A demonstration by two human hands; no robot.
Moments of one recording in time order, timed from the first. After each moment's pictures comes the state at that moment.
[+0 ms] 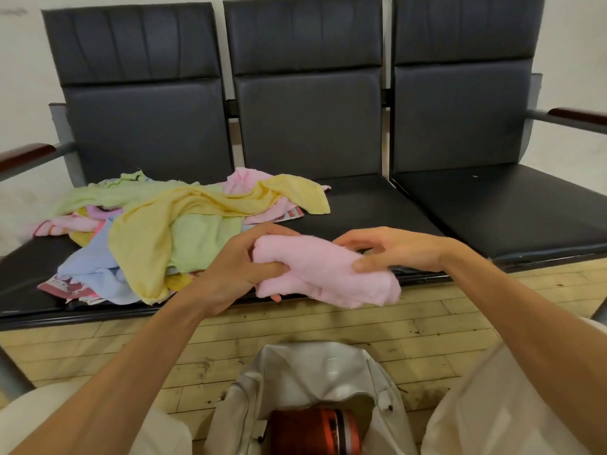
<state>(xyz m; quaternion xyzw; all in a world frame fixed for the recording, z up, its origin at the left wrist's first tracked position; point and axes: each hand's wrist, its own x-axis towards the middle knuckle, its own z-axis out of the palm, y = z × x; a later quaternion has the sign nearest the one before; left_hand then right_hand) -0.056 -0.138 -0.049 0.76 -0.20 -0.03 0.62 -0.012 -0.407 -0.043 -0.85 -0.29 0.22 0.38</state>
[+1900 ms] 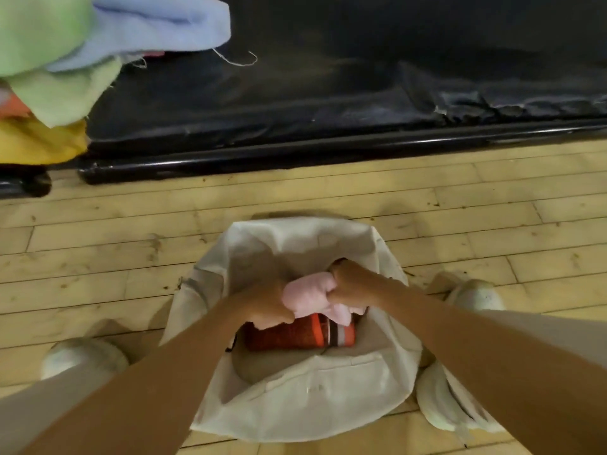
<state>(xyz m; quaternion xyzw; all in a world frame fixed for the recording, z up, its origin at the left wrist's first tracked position) 0.004 -0.159 -0.419 0.88 -0.03 -0.46 0.15 0.014 -0.356 -0.422 -0.90 -0.07 0.39 0.18</state>
